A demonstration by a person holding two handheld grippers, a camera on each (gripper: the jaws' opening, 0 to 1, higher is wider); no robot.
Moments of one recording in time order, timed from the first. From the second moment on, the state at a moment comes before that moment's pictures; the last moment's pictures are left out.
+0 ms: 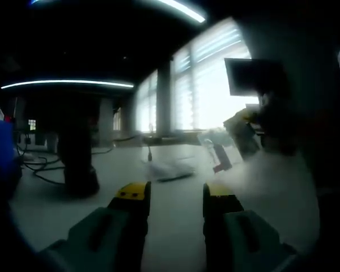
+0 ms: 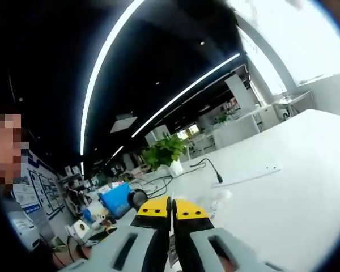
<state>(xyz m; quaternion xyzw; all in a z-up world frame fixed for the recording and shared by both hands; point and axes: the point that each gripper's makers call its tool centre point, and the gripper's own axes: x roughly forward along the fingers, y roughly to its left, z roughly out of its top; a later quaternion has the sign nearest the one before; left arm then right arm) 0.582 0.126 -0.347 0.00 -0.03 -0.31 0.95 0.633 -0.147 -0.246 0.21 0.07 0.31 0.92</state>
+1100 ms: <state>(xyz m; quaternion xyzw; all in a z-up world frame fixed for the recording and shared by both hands) 0.584 0.131 -0.342 -0.02 -0.04 -0.30 0.95 0.662 -0.119 -0.204 0.24 -0.03 0.31 0.92</state>
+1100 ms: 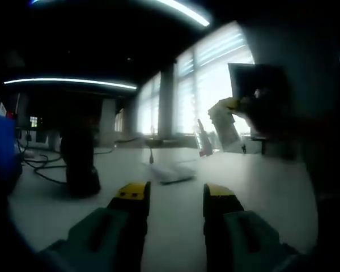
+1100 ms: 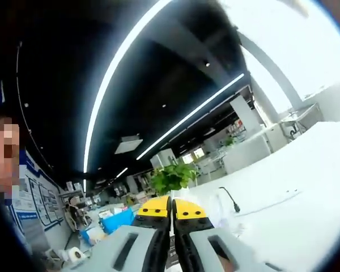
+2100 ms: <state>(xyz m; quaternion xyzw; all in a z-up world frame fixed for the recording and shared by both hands) 0.588 0.135 -0.353 -0.01 -0.02 -0.29 0.96 0.734 -0.057 -0.187 0.24 -0.04 0.30 0.92</state>
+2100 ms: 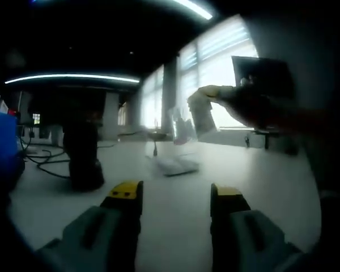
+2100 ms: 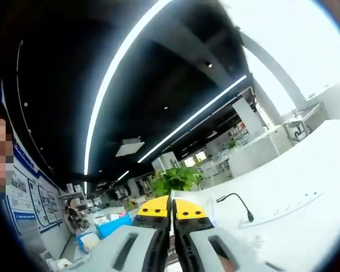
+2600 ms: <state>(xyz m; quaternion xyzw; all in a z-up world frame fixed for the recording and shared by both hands) 0.583 0.132 -0.352 -0.02 -0.02 -0.30 0.96 0.751 -0.023 -0.192 0.23 -0.06 0.31 0.92</state>
